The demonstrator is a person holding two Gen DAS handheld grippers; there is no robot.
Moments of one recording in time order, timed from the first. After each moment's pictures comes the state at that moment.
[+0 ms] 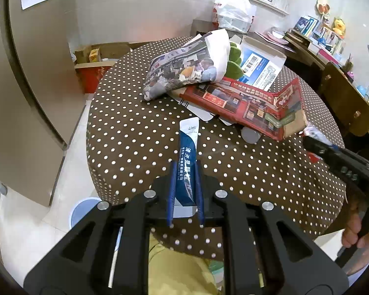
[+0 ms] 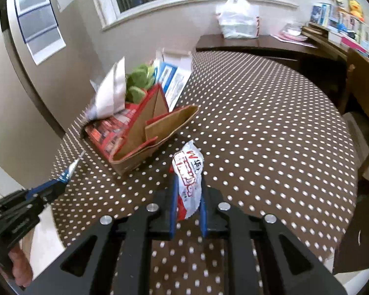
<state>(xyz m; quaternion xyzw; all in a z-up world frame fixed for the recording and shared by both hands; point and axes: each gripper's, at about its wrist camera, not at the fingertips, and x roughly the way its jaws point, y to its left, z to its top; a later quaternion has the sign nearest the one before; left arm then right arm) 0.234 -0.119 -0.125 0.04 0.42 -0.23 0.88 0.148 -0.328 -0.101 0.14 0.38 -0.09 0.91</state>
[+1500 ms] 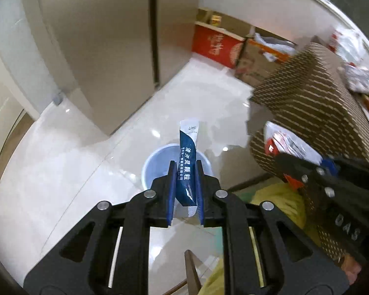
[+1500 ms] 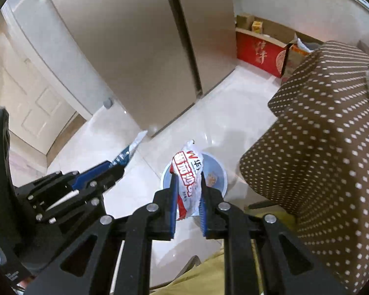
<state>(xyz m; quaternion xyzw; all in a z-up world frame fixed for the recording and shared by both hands) 0.225 0.150 -0.199 -0.08 0.49 0.06 0.87 0.263 0.037 -0.169 -0.01 0.53 0.22 0.82</state>
